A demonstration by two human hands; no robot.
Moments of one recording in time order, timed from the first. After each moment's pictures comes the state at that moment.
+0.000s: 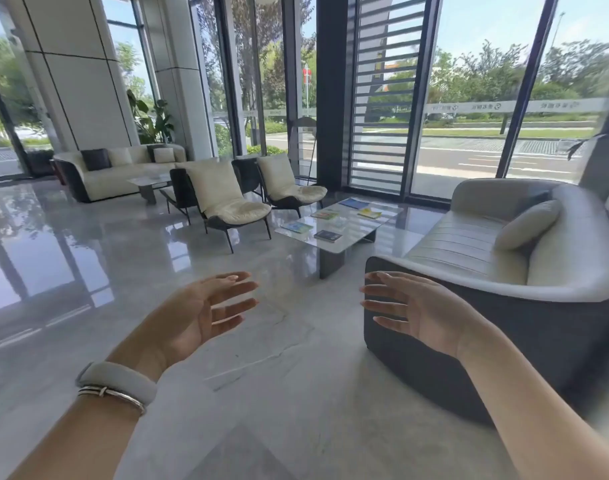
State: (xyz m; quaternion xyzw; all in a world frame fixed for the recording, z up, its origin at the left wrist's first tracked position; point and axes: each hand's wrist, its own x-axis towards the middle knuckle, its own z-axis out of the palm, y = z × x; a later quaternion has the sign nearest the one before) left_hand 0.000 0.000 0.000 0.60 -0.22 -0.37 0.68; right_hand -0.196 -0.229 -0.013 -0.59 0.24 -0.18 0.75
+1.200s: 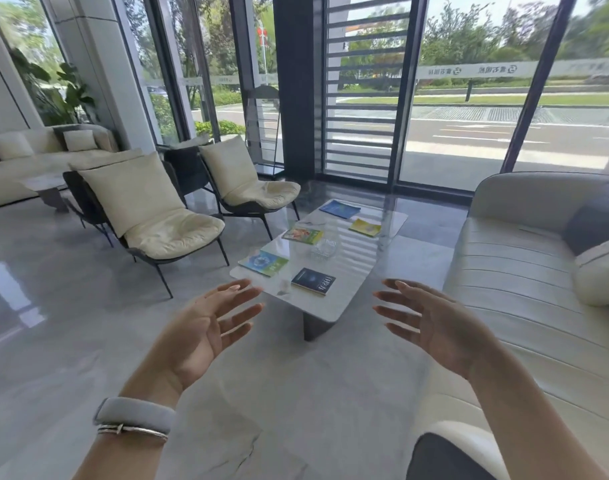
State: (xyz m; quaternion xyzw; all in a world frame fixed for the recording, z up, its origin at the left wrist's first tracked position) left_hand 0.622 -0.667 -0.031 0.56 -0.19 -0.41 0.70; right_hand 0.398 -0.857 -0.044 -0.52 0.33 -0.28 0.74
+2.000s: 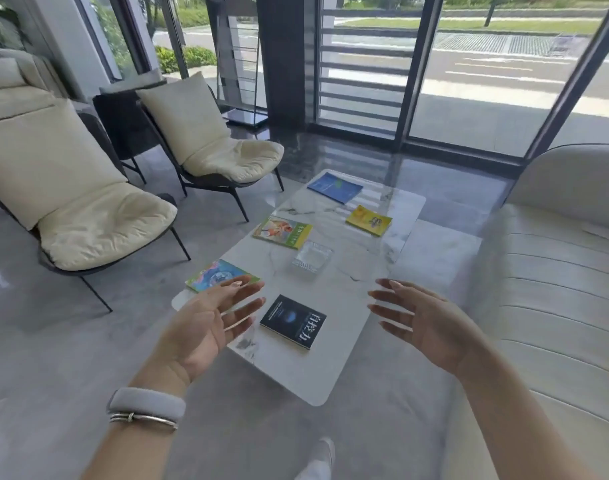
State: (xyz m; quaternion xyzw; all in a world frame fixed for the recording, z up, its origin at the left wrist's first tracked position) left_hand 0.908 -1.156 -0.116 0.57 -0.10 -0.45 0.68; right_hand 0.687 -1.333 -0.125 -0.46 0.40 -0.22 0.76
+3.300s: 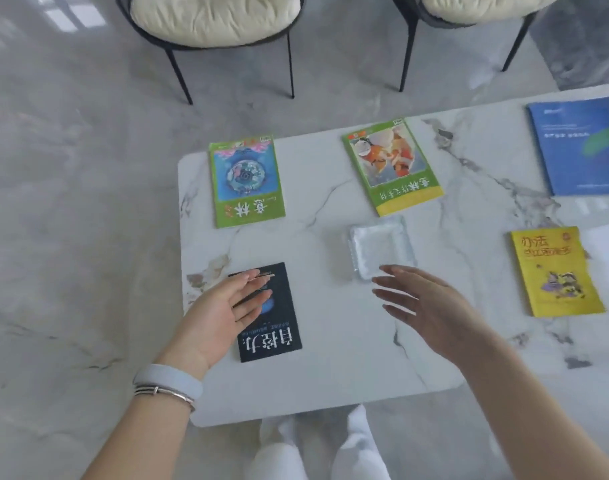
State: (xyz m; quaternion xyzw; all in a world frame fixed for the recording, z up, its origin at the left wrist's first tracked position) left_hand 1.058 -1.522 -0.392 0.53 0.39 -0.26 0.70; right_hand 1.048 -1.790 -0.377 -0.54 0.37 0.26 0.71
